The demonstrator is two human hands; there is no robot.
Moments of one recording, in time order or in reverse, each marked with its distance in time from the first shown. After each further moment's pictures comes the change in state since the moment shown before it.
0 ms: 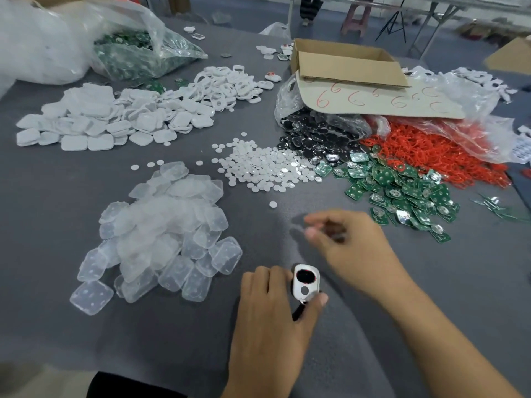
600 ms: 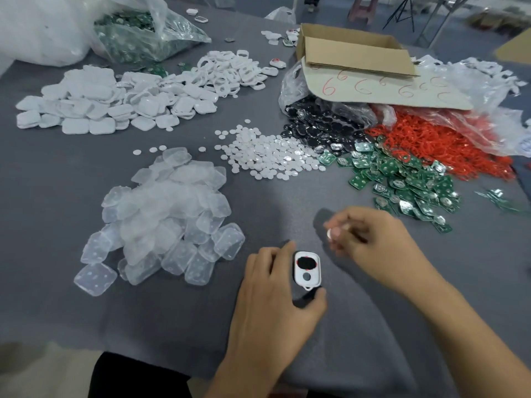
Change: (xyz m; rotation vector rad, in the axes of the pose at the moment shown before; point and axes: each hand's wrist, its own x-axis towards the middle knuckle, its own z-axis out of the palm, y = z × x) left_hand 0.003 0.003 -0.006 0.011 -0.076 0.003; right_hand -0.014 0.021 -0.025 -0.117 -0.080 -0.023
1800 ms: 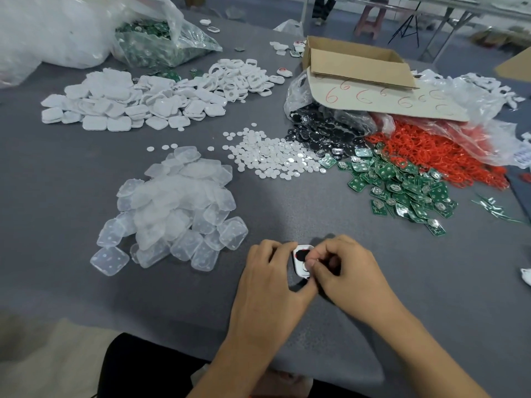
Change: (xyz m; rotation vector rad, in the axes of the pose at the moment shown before) left_hand 0.000 -0.003 0.002 -0.053 0.089 0.010; right_hand -0.035 -0.002 0.043 0.005 0.019 -0.024
